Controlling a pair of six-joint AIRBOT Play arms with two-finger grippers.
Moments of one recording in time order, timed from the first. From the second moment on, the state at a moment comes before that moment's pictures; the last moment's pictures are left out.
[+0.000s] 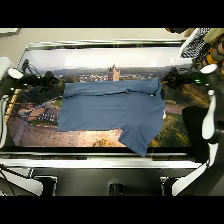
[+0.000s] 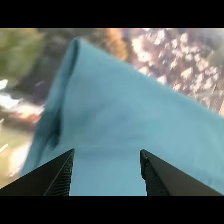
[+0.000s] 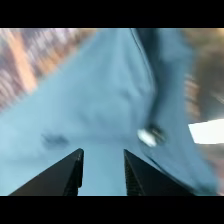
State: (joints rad) left arm 0.19 -1.78 1.69 1.02 -1.04 -1.70; right arm -0.30 -1.94 1.92 -0.87 1.26 1.62
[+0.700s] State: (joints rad) left arm 0.33 -1.50 1.58 1.23 -1.41 -1.68; right arm -0.52 -1.41 0.94 -0.90 1.32 1.24
